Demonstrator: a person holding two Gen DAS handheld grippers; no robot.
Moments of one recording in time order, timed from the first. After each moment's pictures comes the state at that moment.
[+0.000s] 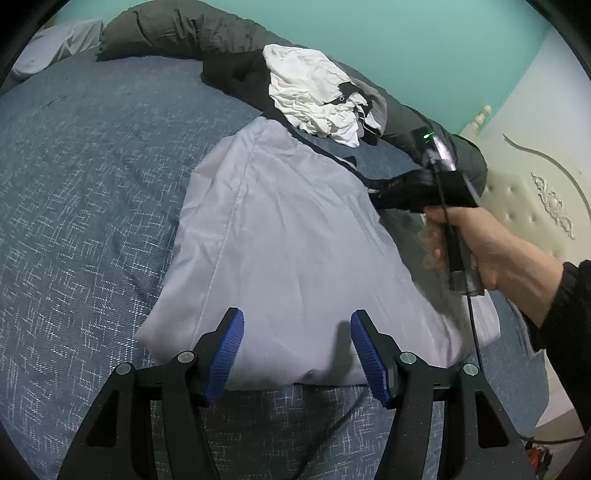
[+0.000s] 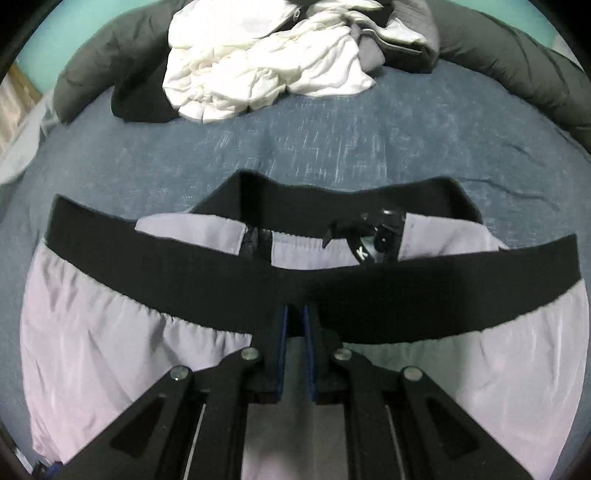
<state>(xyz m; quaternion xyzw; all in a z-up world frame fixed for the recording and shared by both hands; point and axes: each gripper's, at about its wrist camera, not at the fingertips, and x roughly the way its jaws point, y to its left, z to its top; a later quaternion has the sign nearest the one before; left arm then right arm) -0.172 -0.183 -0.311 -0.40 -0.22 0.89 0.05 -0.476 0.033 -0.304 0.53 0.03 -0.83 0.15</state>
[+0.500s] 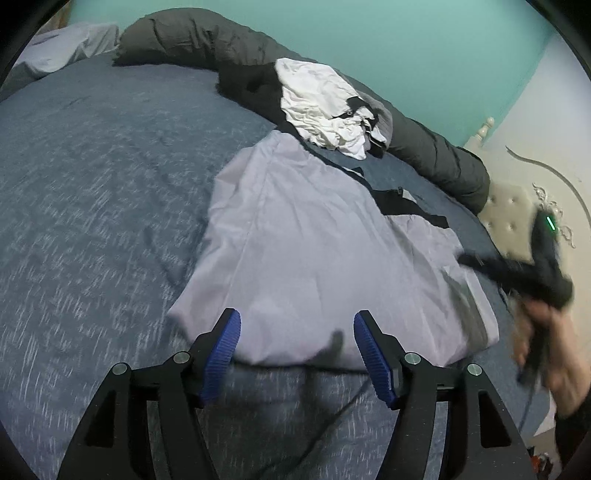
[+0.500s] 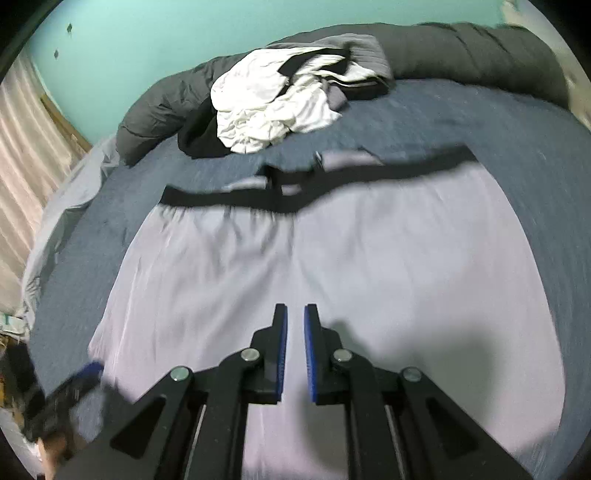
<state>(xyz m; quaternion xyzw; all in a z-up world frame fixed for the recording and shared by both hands) -0.137 -0.193 -0.304 -0.39 -0.23 0.89 0.03 -0.308 0.123 -0.262 0.48 -0.07 -0.85 0.21</state>
